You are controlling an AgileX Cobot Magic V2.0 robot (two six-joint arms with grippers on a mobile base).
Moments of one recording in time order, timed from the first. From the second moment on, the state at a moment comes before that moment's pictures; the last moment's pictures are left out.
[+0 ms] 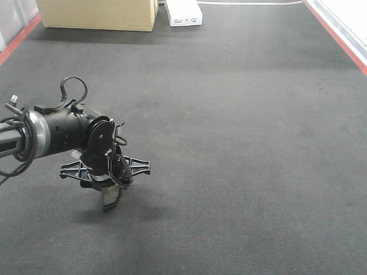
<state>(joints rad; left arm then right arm) -0.48 1.90 -1.26 0.15 0.82 -0.64 0.00 0.36 -0.44 0.10 0.61 -0.19</state>
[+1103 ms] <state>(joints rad) -0.48 1.04 -0.83 0.35 0.70 -0.63 0.00 0.36 -0.44 0.10 0.61 -0.19</state>
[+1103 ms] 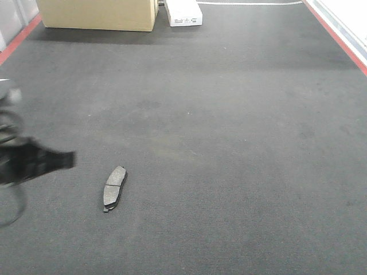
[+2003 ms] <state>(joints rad) -0.48 0.48 -0.59 0.35 0.71 -0.58 0.00 0.36 -0.44 0.10 0.61 -0.19</state>
